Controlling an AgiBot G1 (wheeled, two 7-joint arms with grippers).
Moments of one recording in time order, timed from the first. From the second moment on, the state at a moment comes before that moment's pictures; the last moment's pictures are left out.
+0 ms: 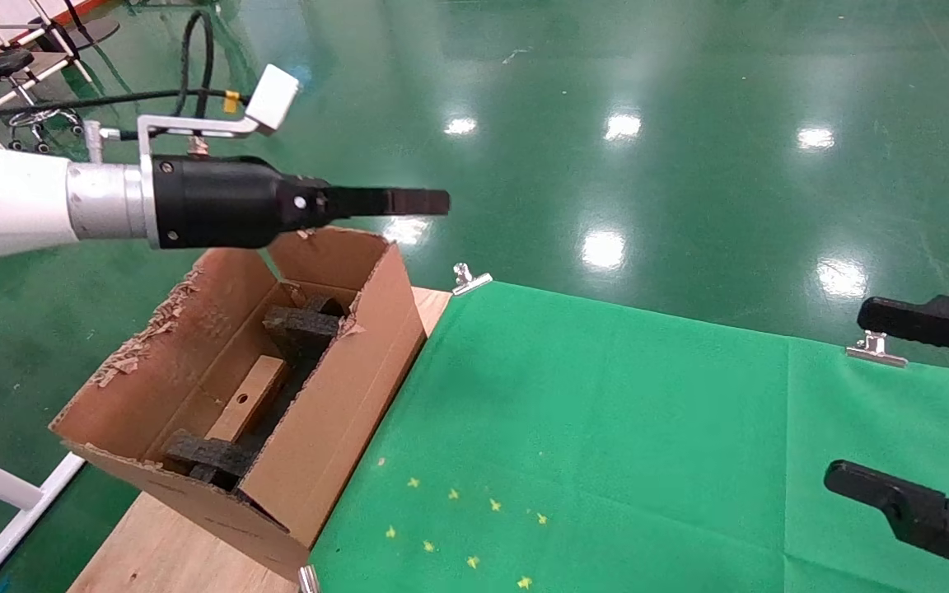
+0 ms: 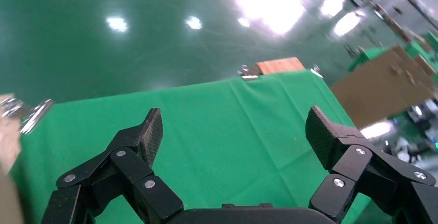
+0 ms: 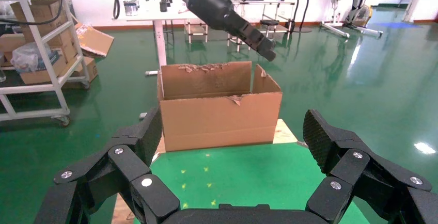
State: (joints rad) left arm -1.75 0.70 0.84 -0.49 0.99 1.41 -0.70; right arm 1.06 -0.56 -0.36 1.22 -0.65 -1.42 0.13
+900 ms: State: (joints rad) left arm -1.33 0.65 0.49 -0.98 0.83 1.46 -0.38; right arm 1.06 -0.56 -0.36 1.22 -0.65 -1.42 0.13
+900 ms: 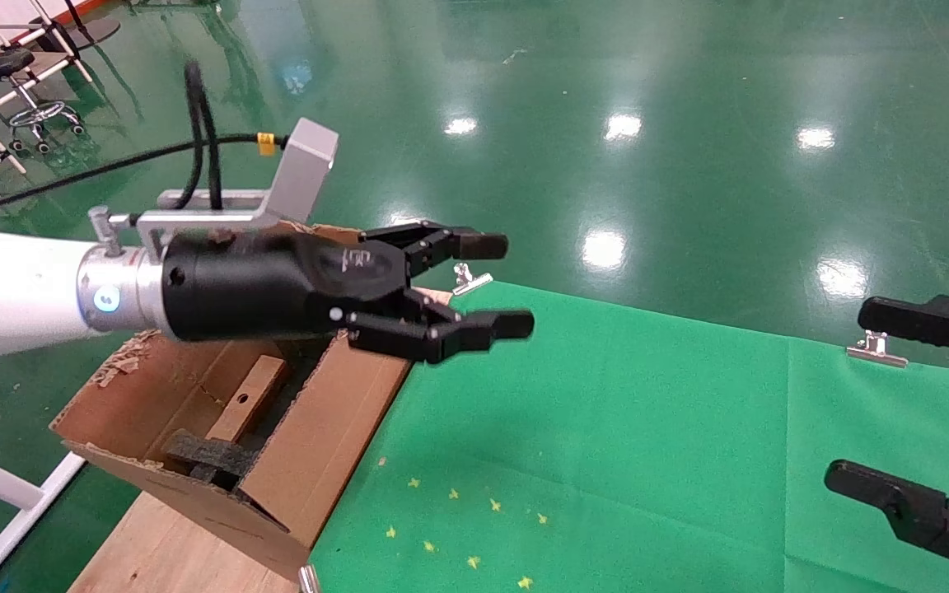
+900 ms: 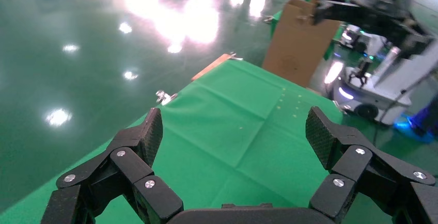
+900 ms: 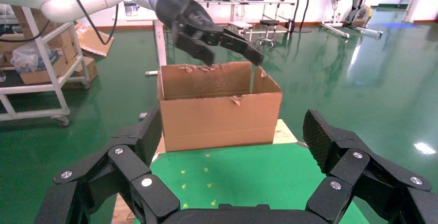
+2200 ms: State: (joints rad) left arm -1.07 0.61 0.27 -1.29 0.73 1.50 -0.18; right arm 1.06 -0.56 -0.36 1.22 -0.65 -1.42 0.13
